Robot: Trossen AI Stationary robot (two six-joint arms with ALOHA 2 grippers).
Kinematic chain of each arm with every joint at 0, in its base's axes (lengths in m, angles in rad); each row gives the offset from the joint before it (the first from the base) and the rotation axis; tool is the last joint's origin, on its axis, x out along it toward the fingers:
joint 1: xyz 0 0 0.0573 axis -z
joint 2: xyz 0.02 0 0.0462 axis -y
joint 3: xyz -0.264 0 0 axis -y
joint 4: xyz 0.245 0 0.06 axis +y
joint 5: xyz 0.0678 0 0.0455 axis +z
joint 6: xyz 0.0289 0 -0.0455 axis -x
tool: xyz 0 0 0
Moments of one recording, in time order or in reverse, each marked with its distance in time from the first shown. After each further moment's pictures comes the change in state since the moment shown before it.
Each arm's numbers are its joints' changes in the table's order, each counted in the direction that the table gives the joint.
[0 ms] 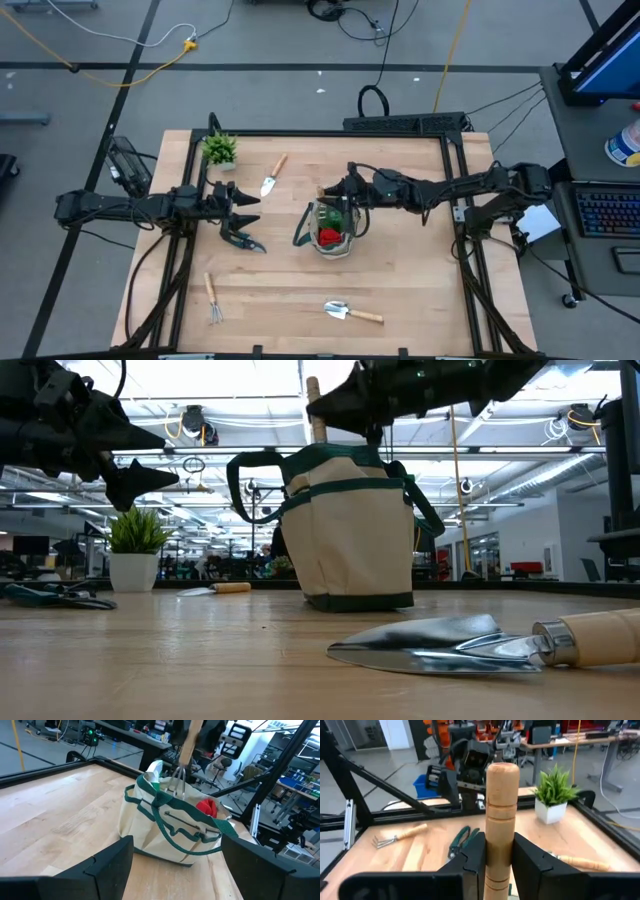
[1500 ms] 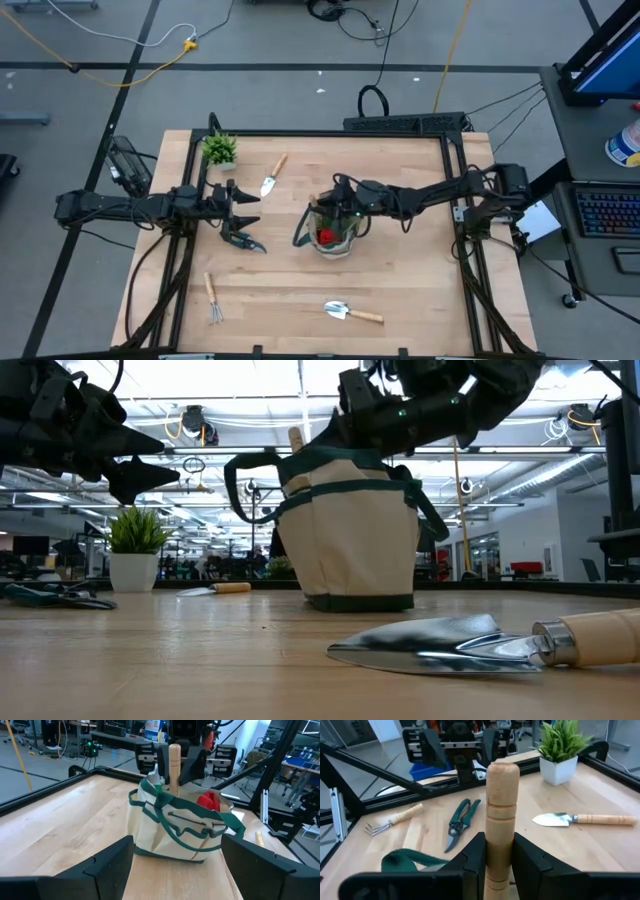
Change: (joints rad) left arm 0.000 0.000 0.000 0.002 -0.001 -0.153; right arm -0.016 -0.175 -0.002 -0.079 -0.032 -0.144
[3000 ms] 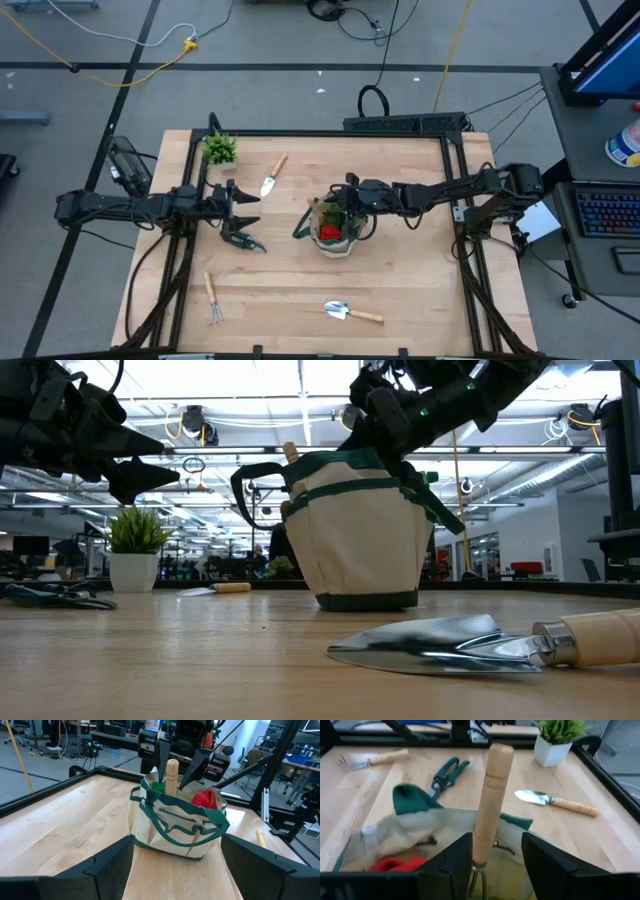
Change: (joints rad) left arm 0.000 0.000 0.000 0.003 0.001 -0.009; right arm 0.000 0.113 0.000 0.282 -0.024 0.257
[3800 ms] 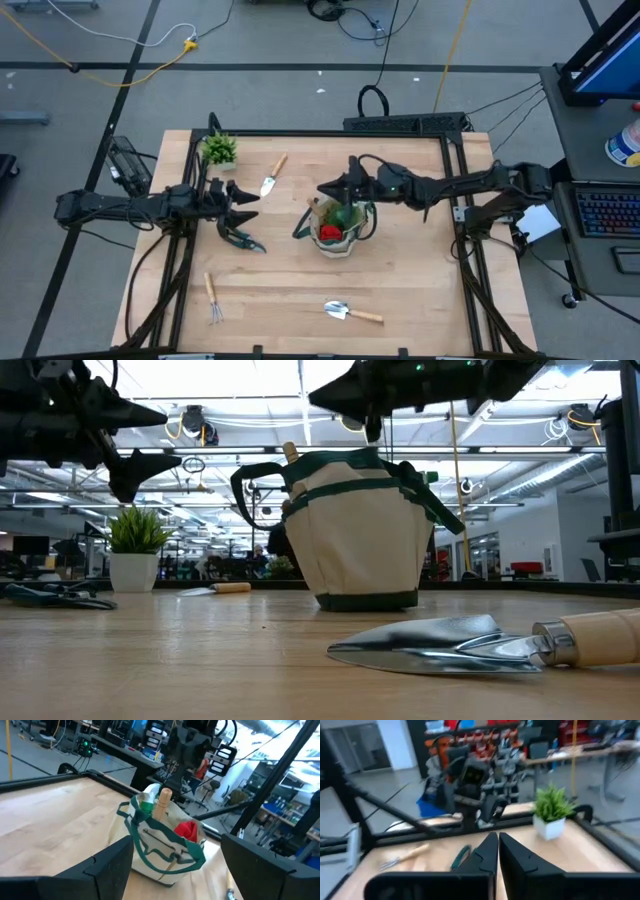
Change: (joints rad) left arm 0.000 0.000 0.000 -0.111 0.000 0.253; right arm 0.052 0.090 0.000 -0.281 0.095 -0.154
